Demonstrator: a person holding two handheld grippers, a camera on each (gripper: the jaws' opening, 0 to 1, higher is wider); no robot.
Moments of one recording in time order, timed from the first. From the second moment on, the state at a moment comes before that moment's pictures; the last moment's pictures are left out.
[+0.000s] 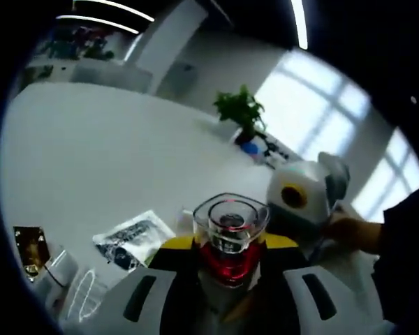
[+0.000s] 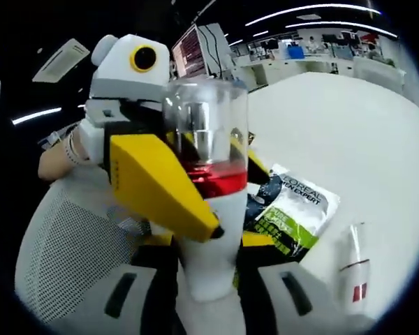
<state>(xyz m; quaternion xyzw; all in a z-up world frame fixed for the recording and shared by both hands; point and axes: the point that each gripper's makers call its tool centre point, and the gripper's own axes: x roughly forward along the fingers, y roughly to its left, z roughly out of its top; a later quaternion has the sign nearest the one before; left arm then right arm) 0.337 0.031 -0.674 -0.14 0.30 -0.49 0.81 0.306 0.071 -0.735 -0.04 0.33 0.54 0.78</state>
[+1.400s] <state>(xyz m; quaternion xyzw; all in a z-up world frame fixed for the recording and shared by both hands) 0.352 0.011 -0.663 0.00 0.18 -0.49 0.85 0.345 0.044 -0.739 -0.15 0.30 0.45 0.83</state>
